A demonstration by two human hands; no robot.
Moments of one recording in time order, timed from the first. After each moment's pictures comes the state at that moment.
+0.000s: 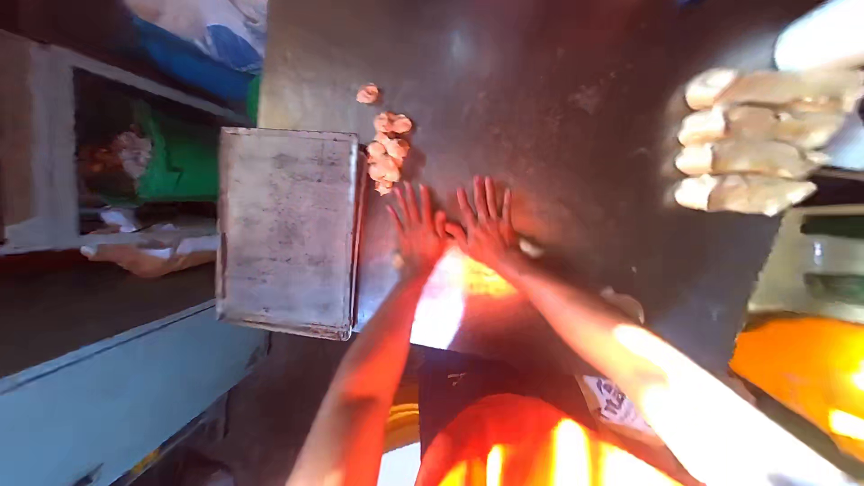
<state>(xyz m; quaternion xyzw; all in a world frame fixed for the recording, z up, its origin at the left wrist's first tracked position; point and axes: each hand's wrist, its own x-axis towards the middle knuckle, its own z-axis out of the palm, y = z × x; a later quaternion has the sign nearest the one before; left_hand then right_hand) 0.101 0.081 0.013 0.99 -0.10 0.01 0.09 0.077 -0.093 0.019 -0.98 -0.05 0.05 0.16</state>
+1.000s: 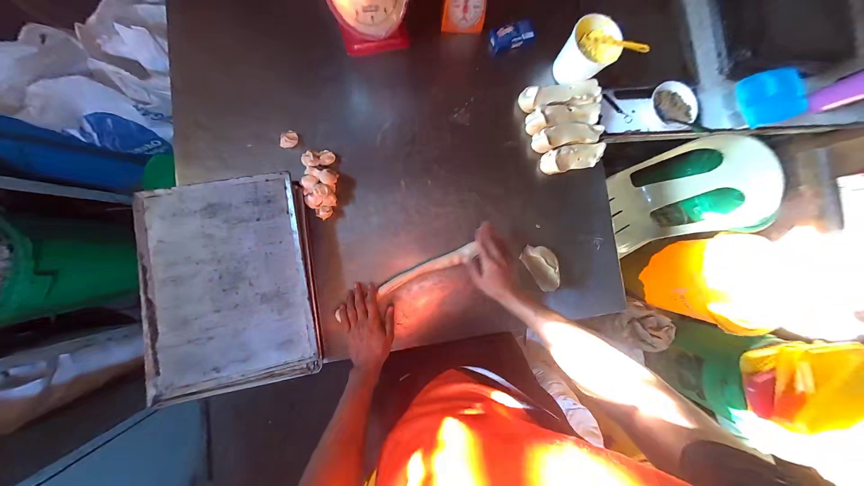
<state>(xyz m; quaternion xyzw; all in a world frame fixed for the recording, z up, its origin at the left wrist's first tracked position) -0.073 0.180 0.038 0.98 -0.18 -0.05 0.12 -0.103 -0.165 0.080 -0.96 0.17 0.05 0.22</state>
